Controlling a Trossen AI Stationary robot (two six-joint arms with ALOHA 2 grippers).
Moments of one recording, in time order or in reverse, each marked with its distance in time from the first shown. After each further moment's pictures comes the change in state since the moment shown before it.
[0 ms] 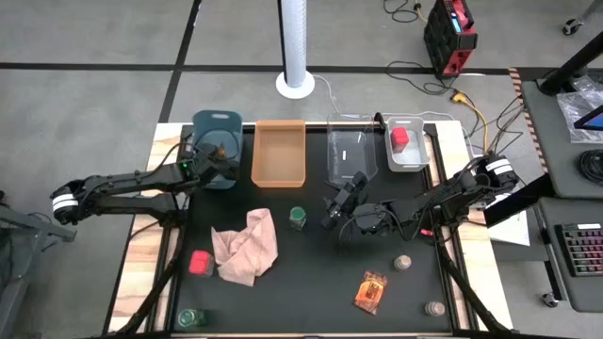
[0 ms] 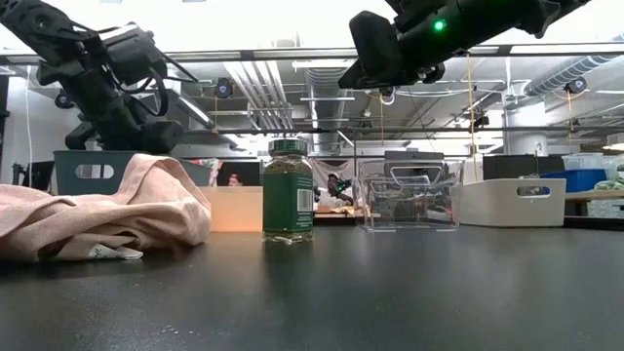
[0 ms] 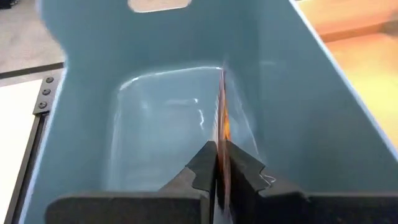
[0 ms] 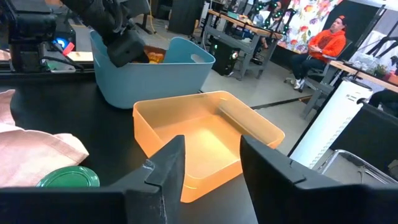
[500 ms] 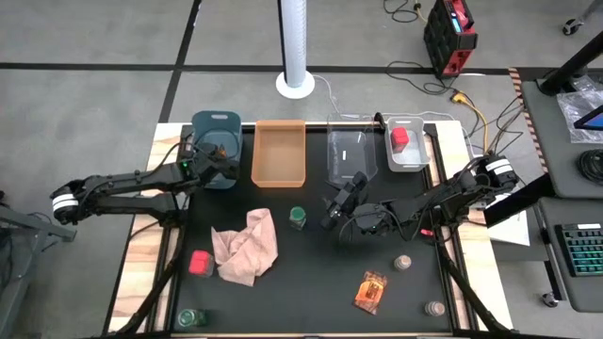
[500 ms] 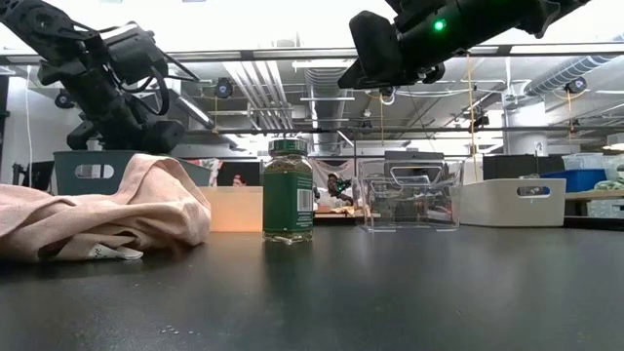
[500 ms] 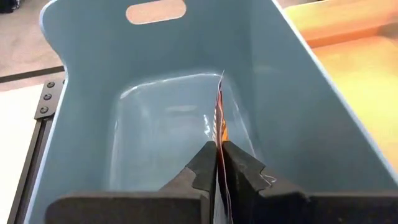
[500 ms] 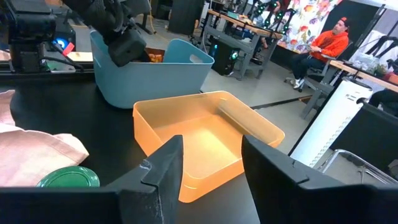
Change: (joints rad) left arm 0.000 0.001 0.008 0.010 -0.006 0.016; right arm 0.000 0.000 0.000 0.000 0.001 0.001
